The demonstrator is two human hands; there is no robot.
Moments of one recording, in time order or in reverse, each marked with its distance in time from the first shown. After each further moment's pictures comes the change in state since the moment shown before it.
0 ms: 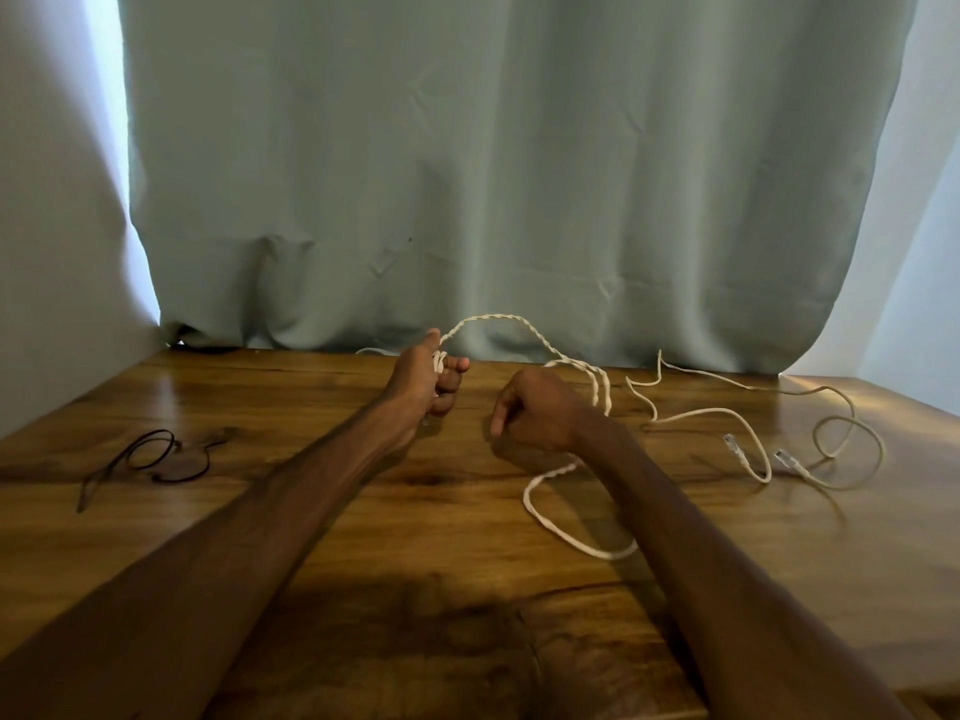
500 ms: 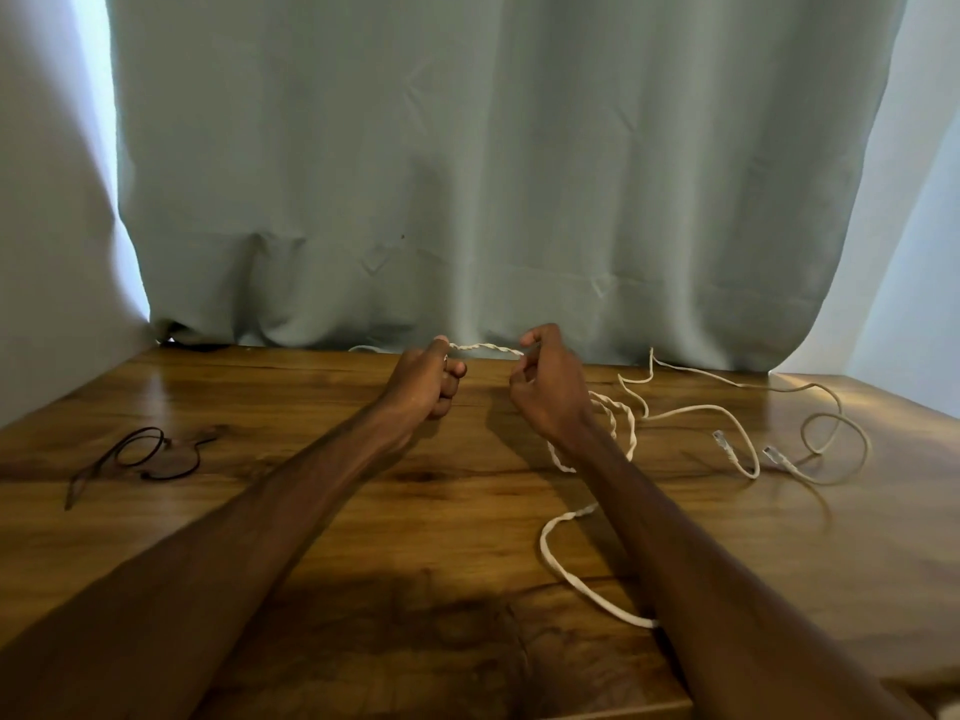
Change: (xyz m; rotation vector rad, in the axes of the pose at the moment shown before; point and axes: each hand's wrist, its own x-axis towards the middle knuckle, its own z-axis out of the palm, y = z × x) left_hand -0.003 -0.009 0.006 0.166 0.031 0.131; right_hand 0.009 0.018 0.015 0.224 0.618 0.098
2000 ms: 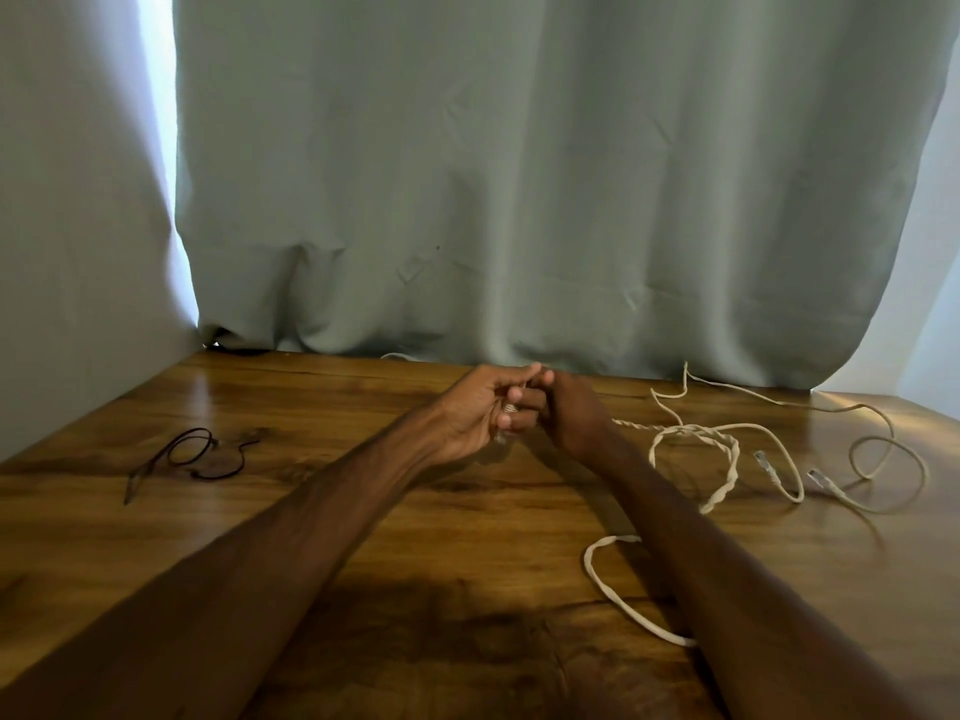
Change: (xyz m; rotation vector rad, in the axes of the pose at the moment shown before) left_hand -0.016 0.012 0.009 -0.405 -0.634 -0.183; right_hand 0.000 0.006 0.004 -0.021 -0.263 -0.245
